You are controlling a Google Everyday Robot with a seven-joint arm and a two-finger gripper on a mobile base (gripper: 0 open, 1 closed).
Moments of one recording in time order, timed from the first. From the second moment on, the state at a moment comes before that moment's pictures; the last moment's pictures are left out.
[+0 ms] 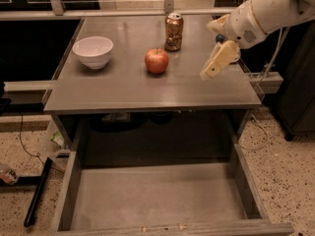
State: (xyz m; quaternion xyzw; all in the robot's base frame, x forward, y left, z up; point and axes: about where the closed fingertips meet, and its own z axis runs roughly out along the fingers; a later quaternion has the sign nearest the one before) arm 0.635 -0.140 0.937 -0.60 0.70 0.14 0.36
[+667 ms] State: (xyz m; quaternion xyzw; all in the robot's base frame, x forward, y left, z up) arm 0.642 -0.126 0.927 -0.60 0.70 0.14 0.37
